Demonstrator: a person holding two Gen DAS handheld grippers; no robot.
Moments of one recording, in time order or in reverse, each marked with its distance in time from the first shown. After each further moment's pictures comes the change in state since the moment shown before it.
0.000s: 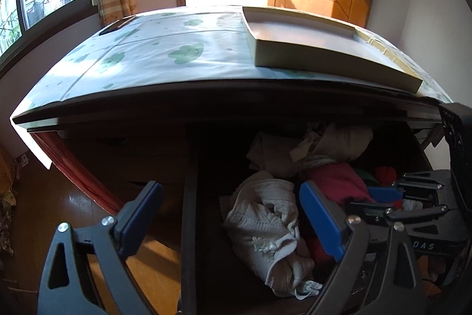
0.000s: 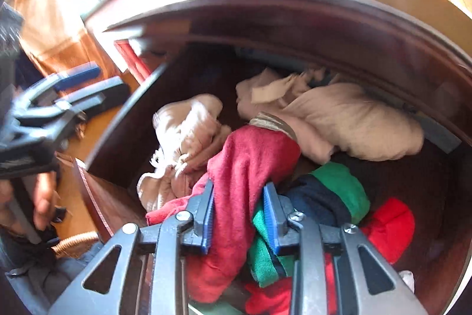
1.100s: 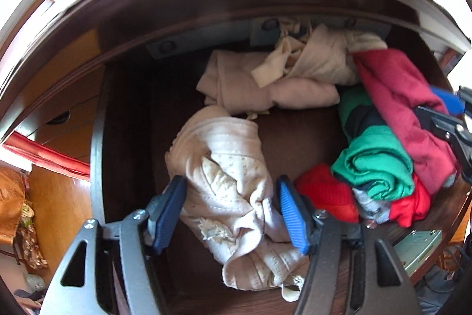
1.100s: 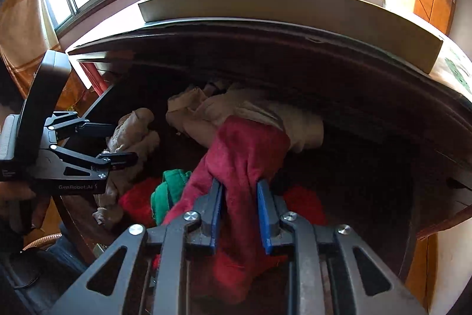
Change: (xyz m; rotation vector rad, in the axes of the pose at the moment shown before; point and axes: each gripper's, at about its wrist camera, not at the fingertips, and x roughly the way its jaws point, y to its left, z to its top) left arm 0.085 -0.059 -0.015 0.194 0.364 0.022; right arm -0.065 -0.063 -0.024 0.009 -0.081 -0.196
